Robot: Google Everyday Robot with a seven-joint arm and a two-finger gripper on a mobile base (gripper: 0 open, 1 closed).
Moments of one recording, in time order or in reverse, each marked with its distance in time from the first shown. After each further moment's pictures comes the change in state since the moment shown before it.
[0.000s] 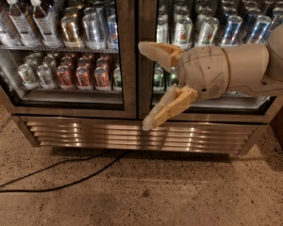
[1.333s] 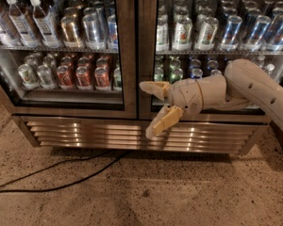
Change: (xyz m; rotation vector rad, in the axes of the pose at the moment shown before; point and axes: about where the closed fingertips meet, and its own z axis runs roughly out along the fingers) arm 0.152 -0.039 0.015 -0.089 0.050 0.245
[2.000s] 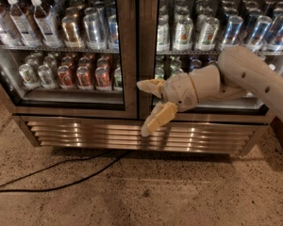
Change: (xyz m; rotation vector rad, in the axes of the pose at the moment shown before) arm 0.002 -0.007 0.010 0.010 0.158 0.013
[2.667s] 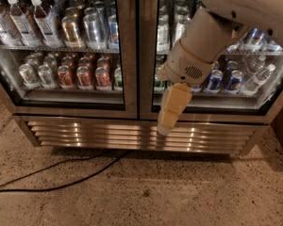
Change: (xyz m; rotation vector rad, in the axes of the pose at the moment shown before) arm -0.022 0.040 -0.064 0.092 0.778 0.072
